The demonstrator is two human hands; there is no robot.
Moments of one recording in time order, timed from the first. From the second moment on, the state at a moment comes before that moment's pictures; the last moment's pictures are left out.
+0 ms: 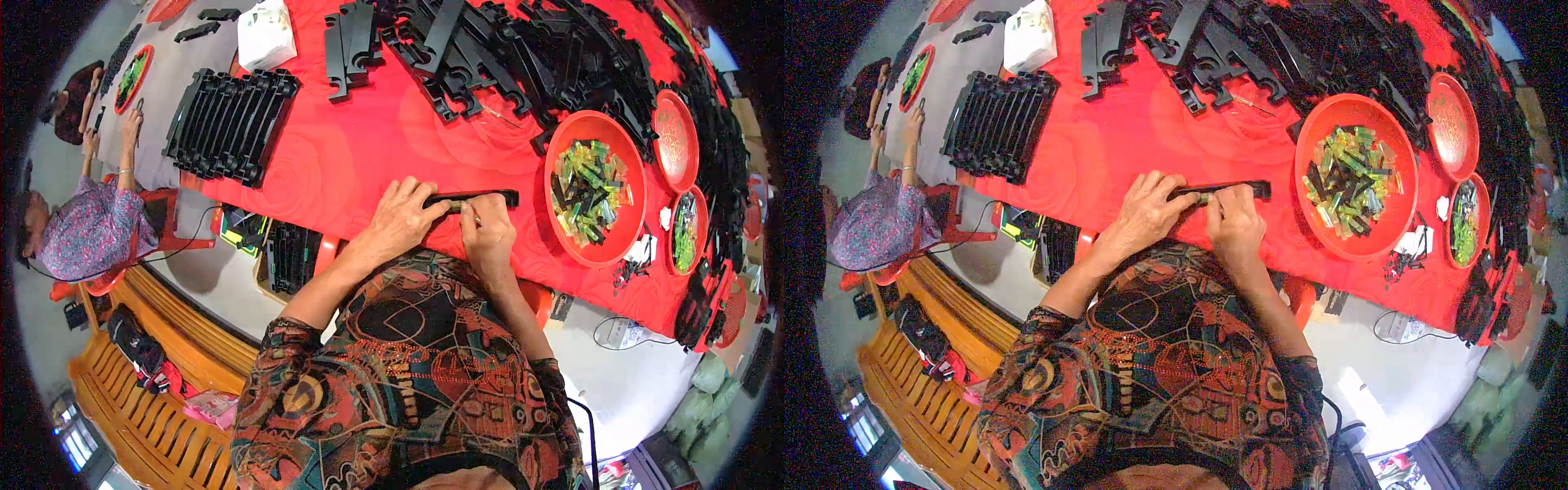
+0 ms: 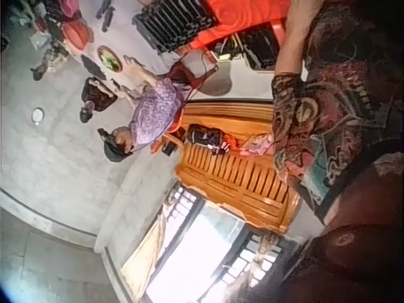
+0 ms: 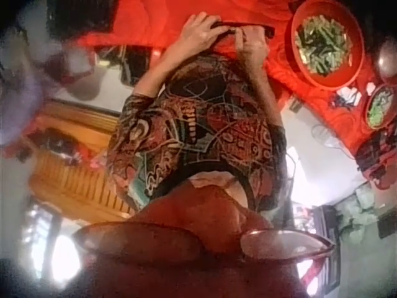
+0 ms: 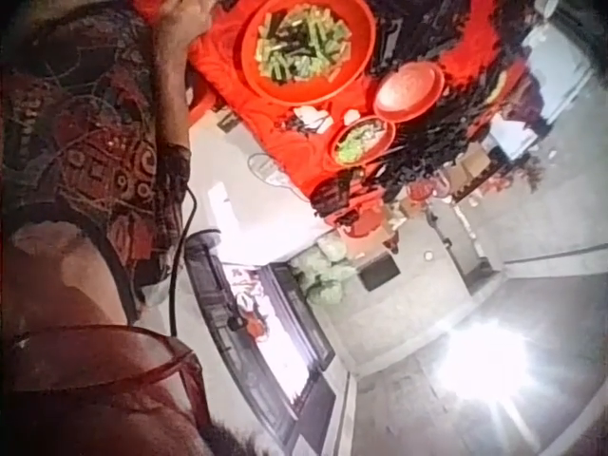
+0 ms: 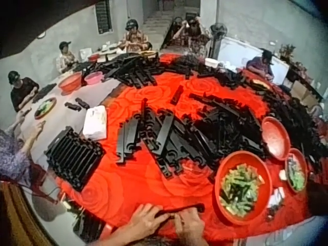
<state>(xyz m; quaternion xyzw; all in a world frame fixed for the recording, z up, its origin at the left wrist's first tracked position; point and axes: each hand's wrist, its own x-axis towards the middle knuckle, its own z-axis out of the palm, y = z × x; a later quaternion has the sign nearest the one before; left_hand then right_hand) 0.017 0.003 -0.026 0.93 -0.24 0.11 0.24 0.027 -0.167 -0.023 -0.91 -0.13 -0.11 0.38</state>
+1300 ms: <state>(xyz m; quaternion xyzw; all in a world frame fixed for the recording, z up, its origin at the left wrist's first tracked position) 0.022 0.003 -0.021 0.93 -0.24 0.09 0.25 0.062 -0.249 0.049 -0.96 -0.09 -0.16 0.21</state>
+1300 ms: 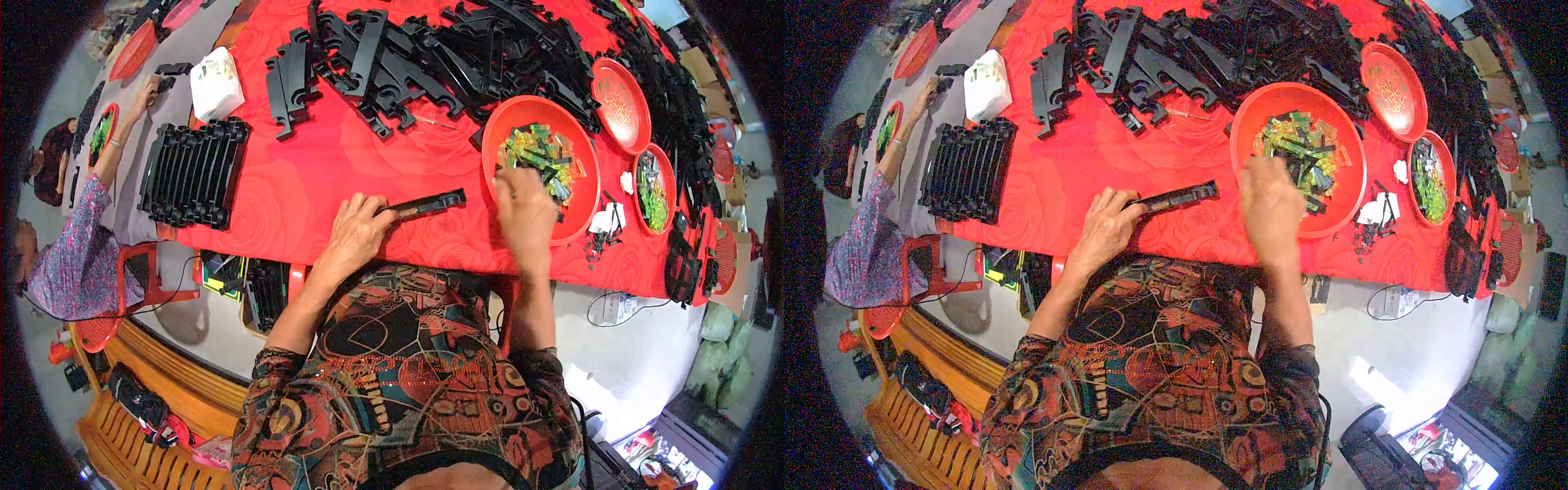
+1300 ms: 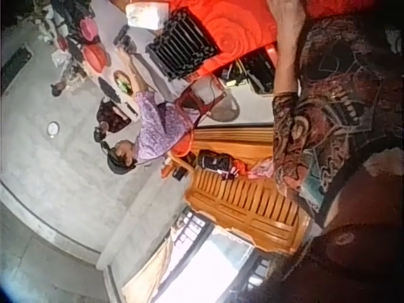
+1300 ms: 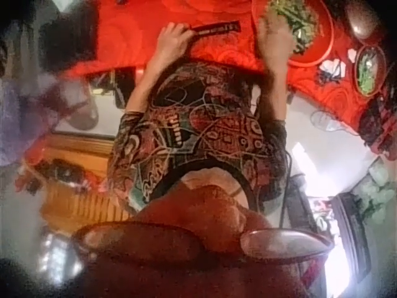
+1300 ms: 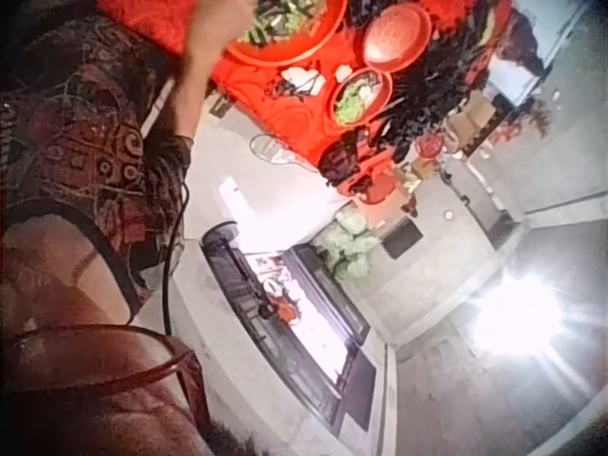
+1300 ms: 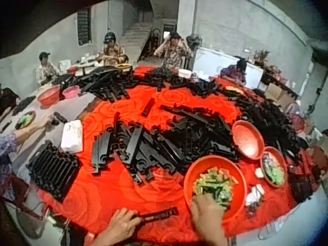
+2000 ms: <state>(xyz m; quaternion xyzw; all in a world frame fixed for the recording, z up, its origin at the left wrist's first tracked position) 0.019 -0.009 -0.008 0.92 -0.26 0.09 0.27 0.107 -0.302 -0.005 -0.99 -0.03 -0.05 0.15</state>
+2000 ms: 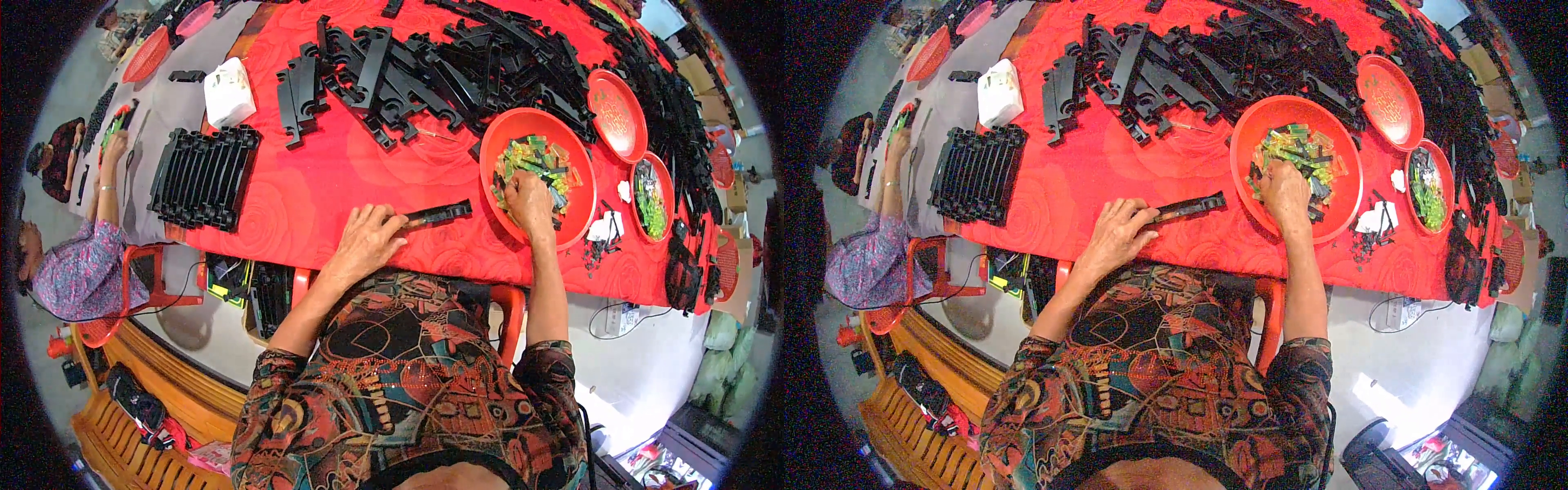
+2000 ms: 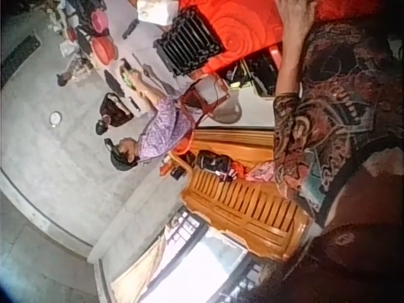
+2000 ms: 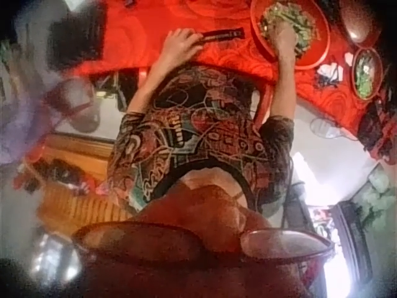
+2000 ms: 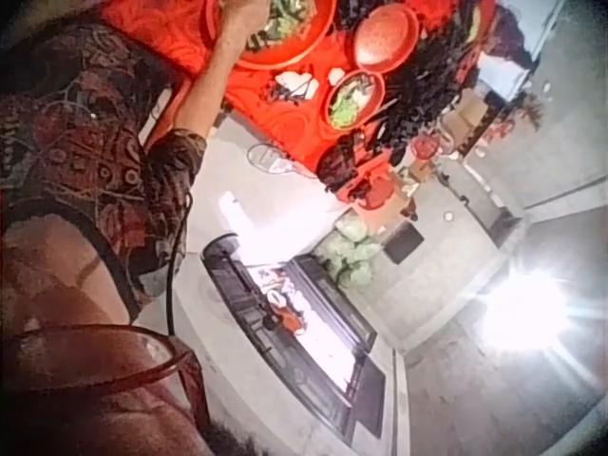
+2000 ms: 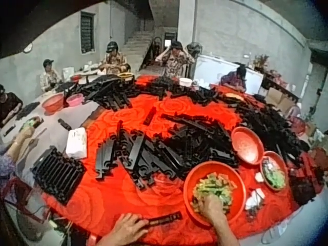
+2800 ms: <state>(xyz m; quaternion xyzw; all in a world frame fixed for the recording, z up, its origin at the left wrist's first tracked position) 0.002 -0.045 0.004 0.68 -0.02 -0.07 0.73 0.020 -0.228 0.027 -0.82 -0.07 0.13 0.55</state>
